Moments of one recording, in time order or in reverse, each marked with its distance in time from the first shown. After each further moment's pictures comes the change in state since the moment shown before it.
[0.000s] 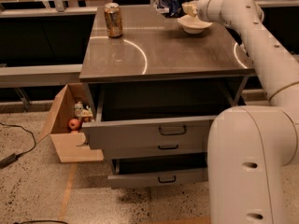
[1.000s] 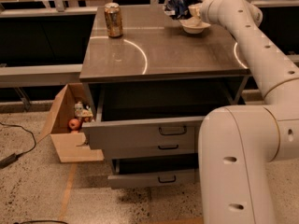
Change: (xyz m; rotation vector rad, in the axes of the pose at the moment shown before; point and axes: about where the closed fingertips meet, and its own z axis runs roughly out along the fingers) arm 0.027 -0.028 0.013 0.109 0.062 -0.030
